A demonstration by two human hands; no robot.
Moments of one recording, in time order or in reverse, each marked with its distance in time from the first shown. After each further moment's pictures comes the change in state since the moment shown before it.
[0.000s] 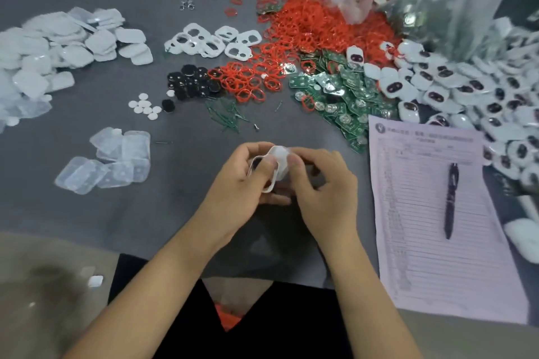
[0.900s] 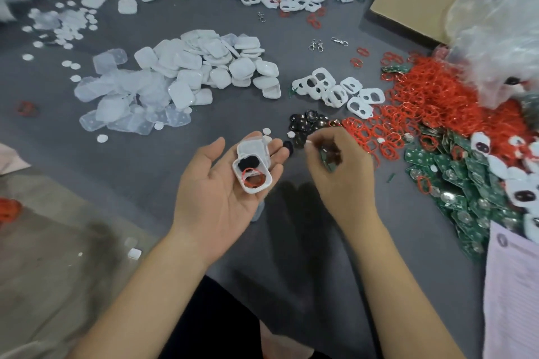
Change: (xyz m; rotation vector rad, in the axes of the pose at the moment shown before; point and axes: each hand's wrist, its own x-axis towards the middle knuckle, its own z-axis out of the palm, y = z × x) left_hand -0.017 0.075 -0.144 -1.002 0.231 0.024; right_hand 0.095 -0.064 0.137 0.063 -0.309 -0.246
